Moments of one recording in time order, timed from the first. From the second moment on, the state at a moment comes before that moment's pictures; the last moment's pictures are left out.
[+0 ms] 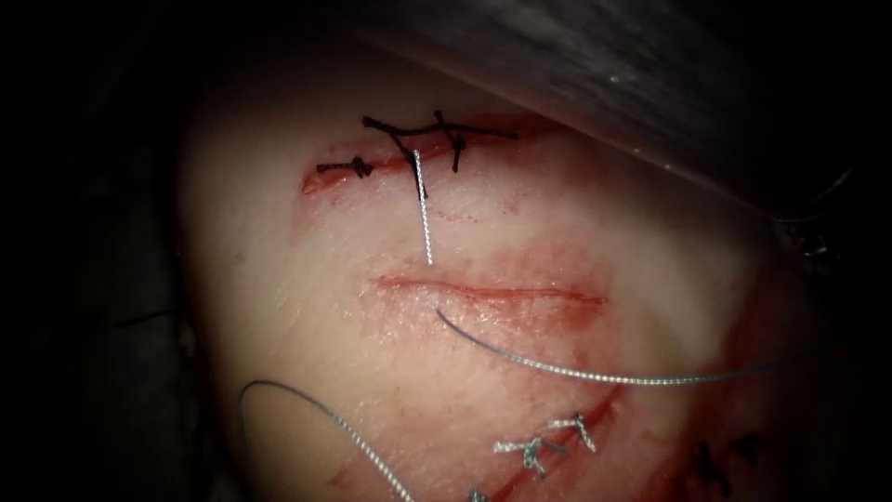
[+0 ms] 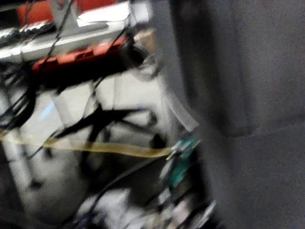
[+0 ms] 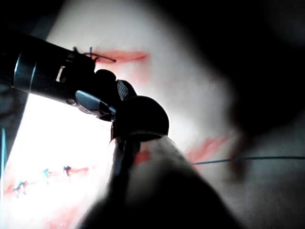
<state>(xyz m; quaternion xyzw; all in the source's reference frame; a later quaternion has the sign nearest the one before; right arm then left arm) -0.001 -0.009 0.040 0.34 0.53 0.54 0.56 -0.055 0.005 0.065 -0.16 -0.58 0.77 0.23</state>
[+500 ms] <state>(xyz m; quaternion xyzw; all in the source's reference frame) -0.001 -0.009 0.039 0.34 0.53 0.54 0.56 -0.052 0.007 0.064 -0.19 -0.56 0.77 0.24</state>
